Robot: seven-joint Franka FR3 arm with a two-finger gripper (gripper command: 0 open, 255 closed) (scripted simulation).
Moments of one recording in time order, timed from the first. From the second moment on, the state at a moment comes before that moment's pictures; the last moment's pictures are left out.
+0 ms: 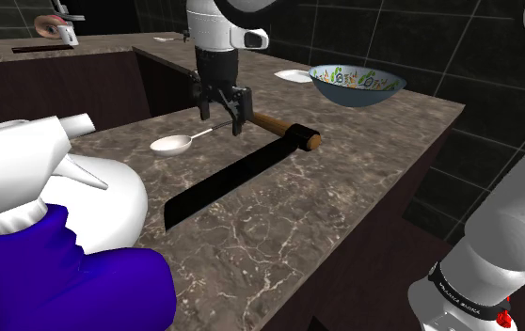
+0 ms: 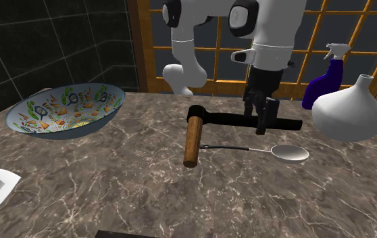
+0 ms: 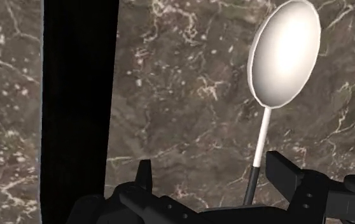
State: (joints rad) arm -0.33 0.07 0.86 -1.72 -0.14 1.82 1.94
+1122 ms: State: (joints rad) arm -0.23 0.31 0.81 -1.58 -0.36 1.84 2.21
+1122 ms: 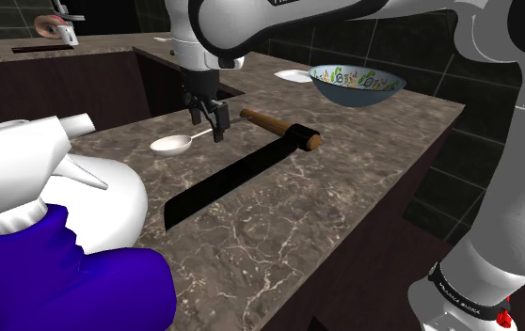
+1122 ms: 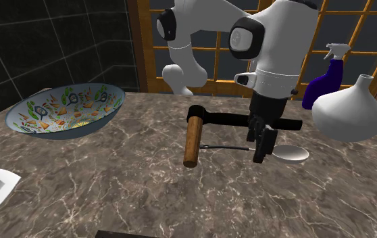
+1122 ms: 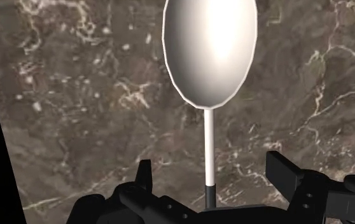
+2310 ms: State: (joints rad) arm -0.22 0.31 0.82 -1.51 -0.36 1.77 2.20
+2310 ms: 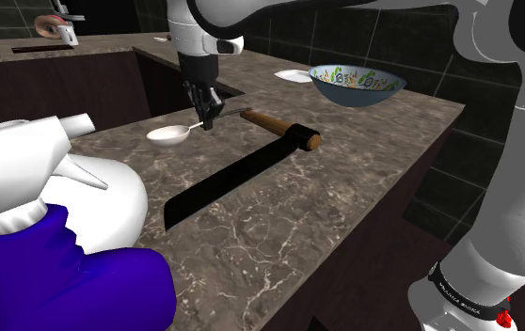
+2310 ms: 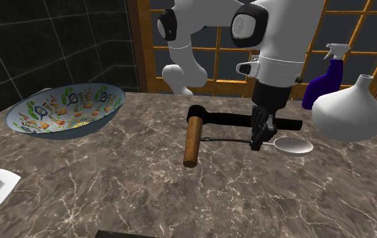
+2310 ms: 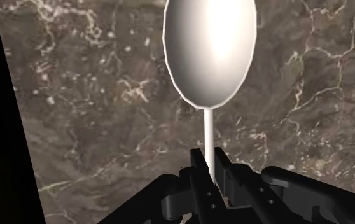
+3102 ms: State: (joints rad) arm -0.18 0.34 0.82 -1.32 -0.37 1.60 2.18
